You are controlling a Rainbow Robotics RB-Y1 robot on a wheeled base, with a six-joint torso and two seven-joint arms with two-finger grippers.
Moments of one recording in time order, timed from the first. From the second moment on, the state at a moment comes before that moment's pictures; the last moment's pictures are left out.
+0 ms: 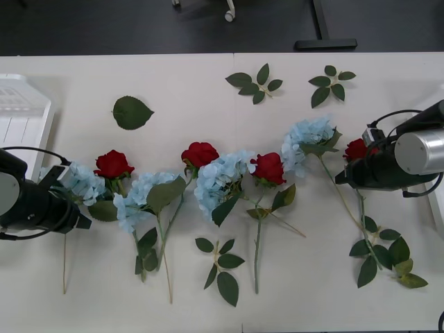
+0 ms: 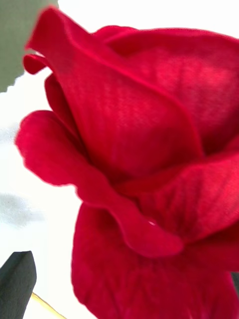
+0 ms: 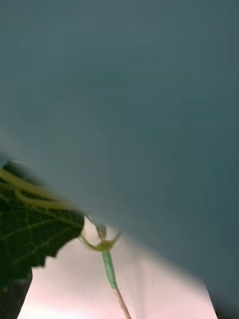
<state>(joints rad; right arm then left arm) -0.41 -0.66 0.20 -1.40 -0.71 1.25 1.34 -0.21 0.96 -0.36 -1.61 0.97 1.19 -1.44</state>
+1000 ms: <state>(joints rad) -0.41 -0.62 0.20 -1.38 -0.62 1.23 1.34 -0.21 0.94 -0.38 -1.58 0.92 1.17 -1.44</state>
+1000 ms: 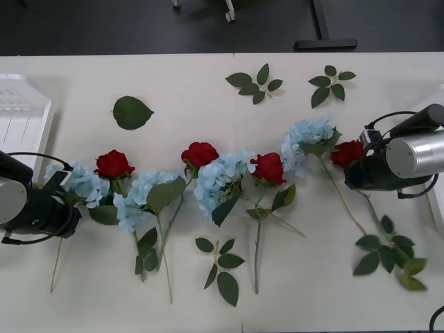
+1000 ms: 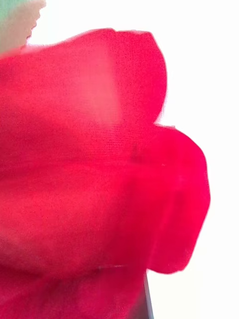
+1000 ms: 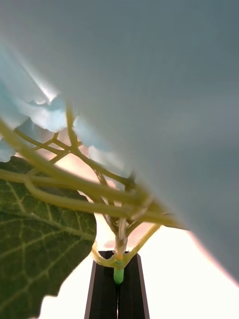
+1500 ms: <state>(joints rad) -0.42 -0.62 0.17 -1.40 -0.68 1.27 1.34 -0.21 1.13 -0.17 -1.89 0.94 1.39 -1.44</state>
